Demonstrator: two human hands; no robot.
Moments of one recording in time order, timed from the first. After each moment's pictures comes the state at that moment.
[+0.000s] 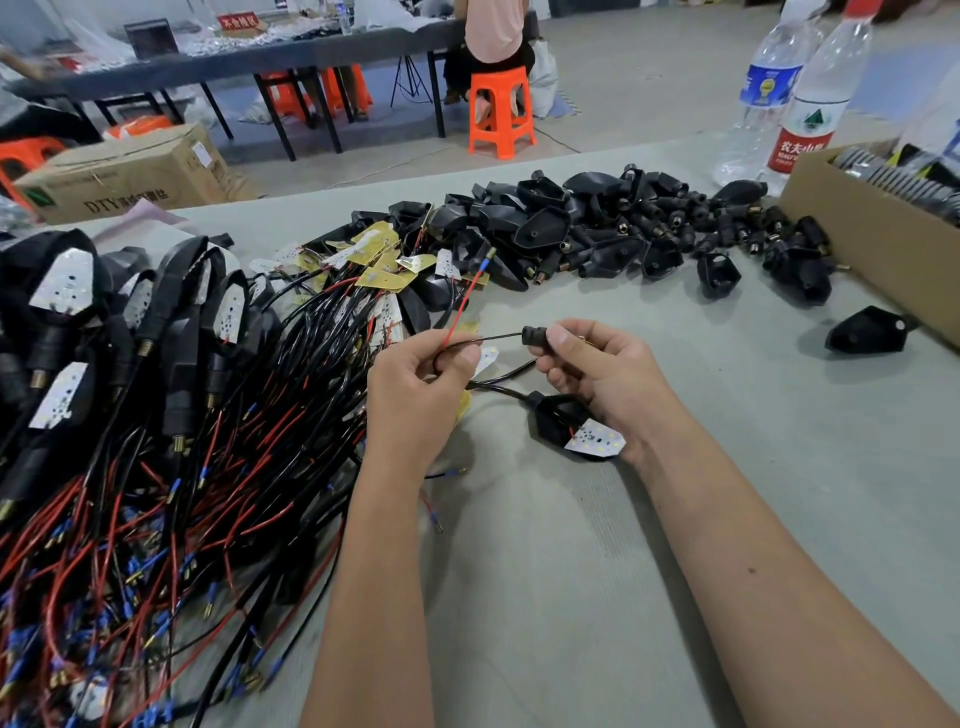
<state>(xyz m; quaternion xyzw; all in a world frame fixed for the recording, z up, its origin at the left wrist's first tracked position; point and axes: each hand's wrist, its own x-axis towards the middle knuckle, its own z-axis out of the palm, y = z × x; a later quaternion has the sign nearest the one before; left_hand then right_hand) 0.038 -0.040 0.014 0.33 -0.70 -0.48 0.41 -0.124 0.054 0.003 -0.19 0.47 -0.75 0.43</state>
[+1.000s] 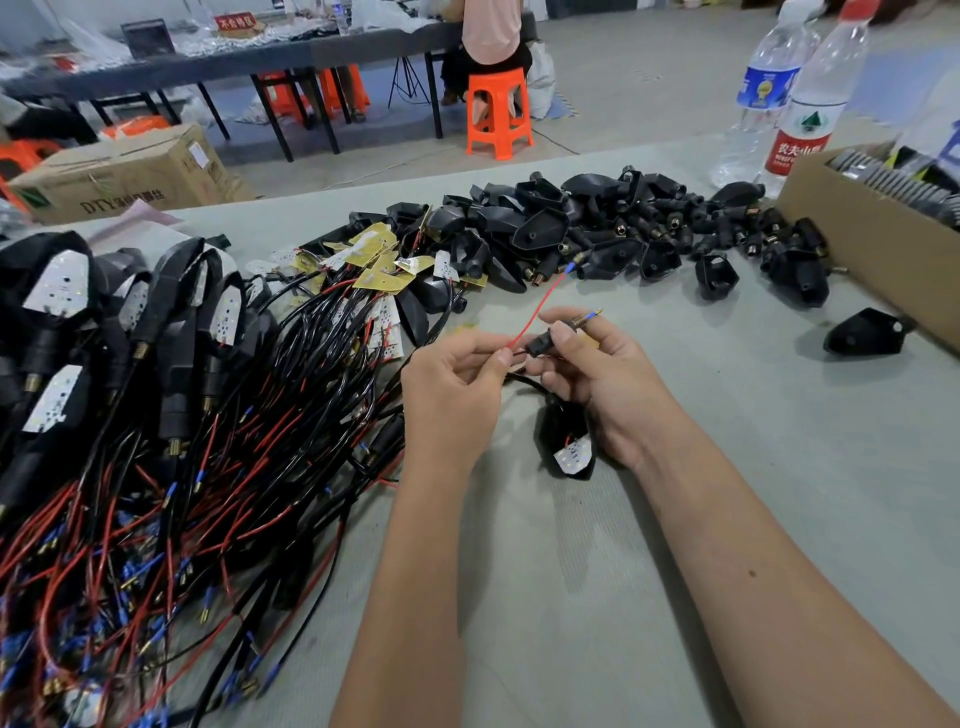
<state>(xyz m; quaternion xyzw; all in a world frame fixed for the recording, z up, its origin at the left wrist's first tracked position) 0.011 -0.021 0.012 0.30 -0.69 -0.49 0.44 -0.124 0.054 0.000 -0.24 0.44 -0.75 0.43</state>
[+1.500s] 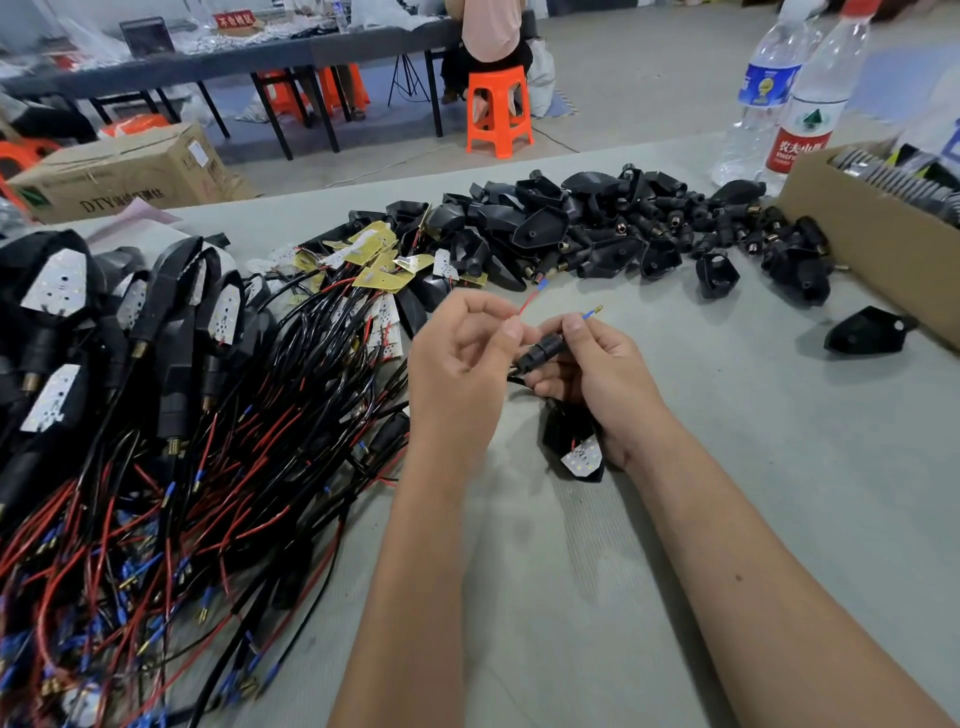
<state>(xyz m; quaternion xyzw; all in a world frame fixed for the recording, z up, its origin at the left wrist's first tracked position) 0.011 -0.011 0.034 0.25 -0.70 -0.48 0.47 -0.114 0.050 0.007 -0.25 0.53 -0.72 0.37</state>
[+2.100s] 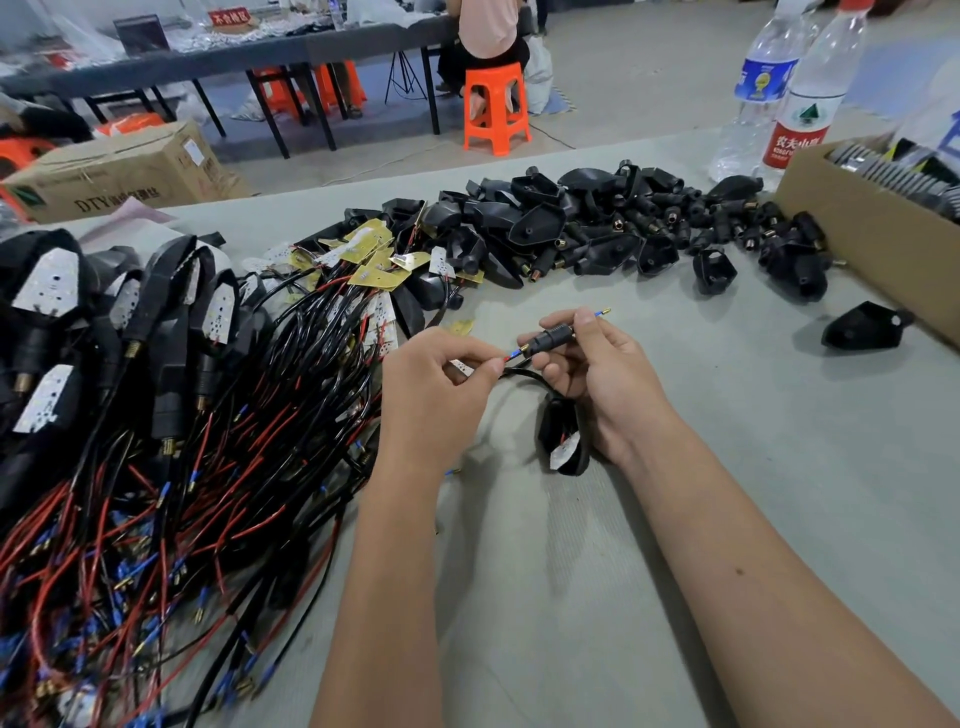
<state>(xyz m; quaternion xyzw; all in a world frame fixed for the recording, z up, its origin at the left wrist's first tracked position) 0.024 -0.034 0.013 0.33 -0.77 -0.38 0.39 -0.120 0.047 -0.002 -0.18 0.47 -0.77 0.39</state>
